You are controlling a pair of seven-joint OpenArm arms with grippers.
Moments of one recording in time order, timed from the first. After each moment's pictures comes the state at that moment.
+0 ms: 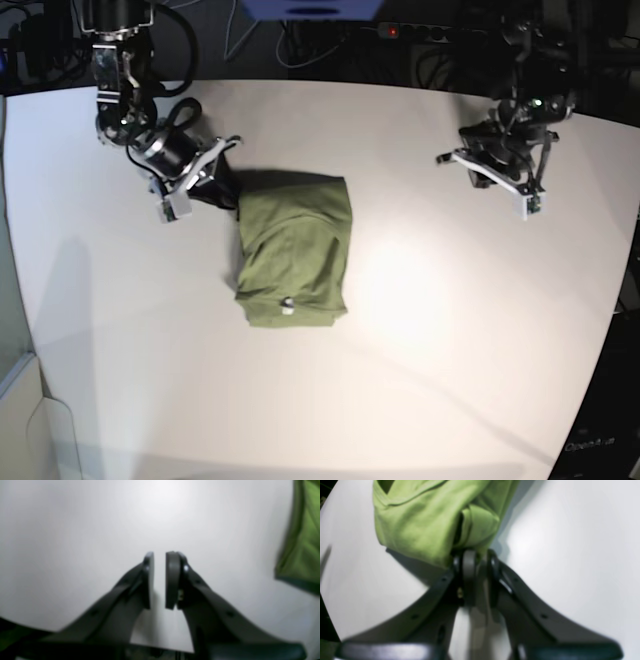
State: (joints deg) left arm 22.1 -13.7 -4.5 111.0 -23.1 11.1 50.3; right arm -11.5 9.7 4.7 75.5 19.5 40.2 -15.5
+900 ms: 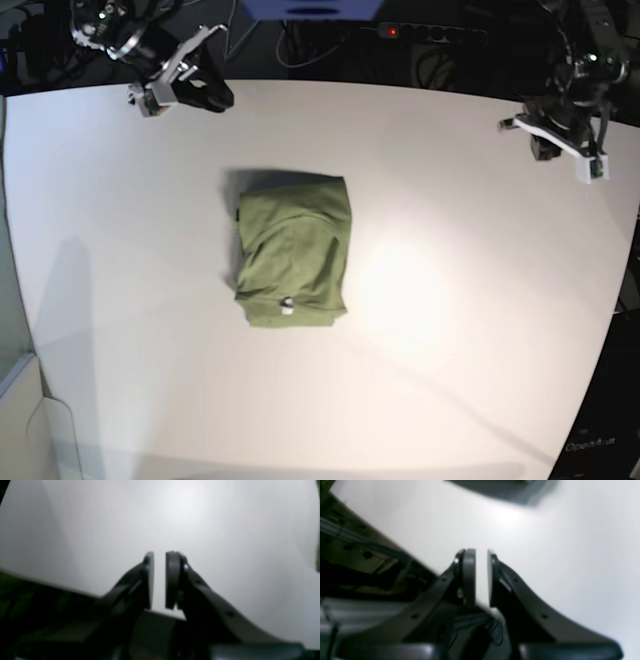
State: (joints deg) left arm 32.4 -8.4 -27.7 116.5 -22.8 -7.0 49.8; right arm -41.1 15.7 5.4 98.2 18.2 40.0 -6.9
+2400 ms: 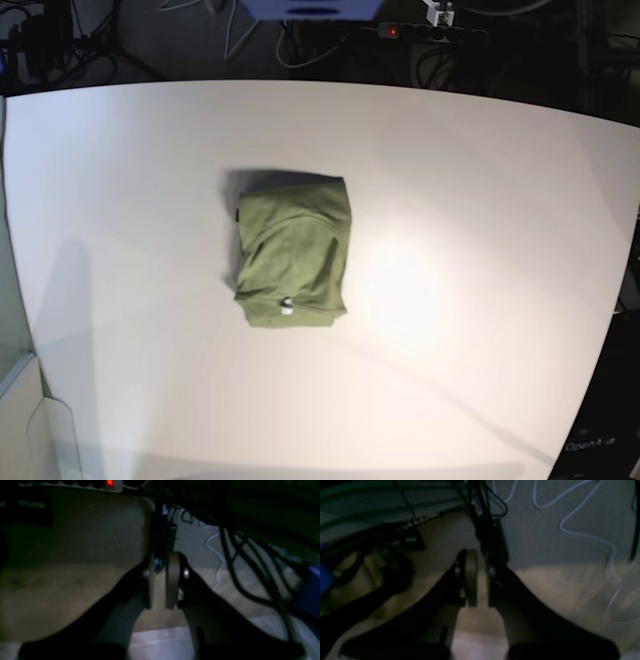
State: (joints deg) left arm 15.4 1.3 -54.0 19.6 44.3 -28.7 -8.1; right arm -16.9 9.3 24.6 -0.1 -10.9 27.9 28.8
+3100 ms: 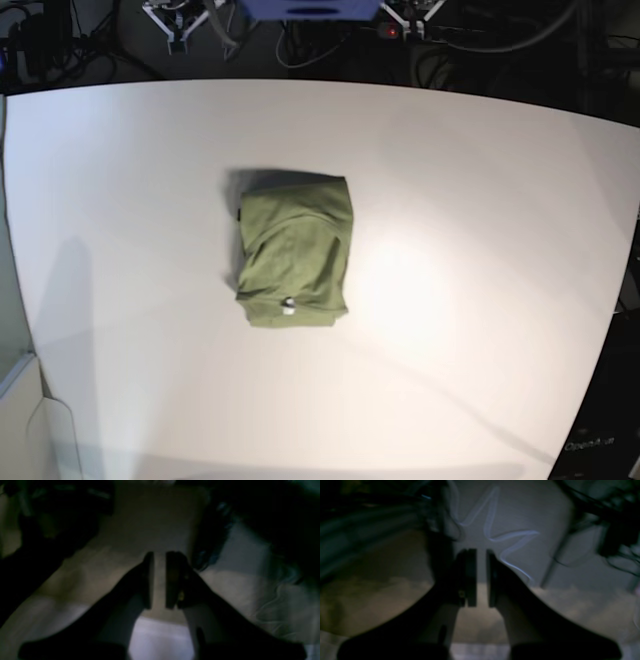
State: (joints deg) left arm 4.3 2.9 -54.3 1.8 49.4 6.9 -6.6; right arm -7.5 7.0 23.4 2.7 -22.2 6.4 13.9
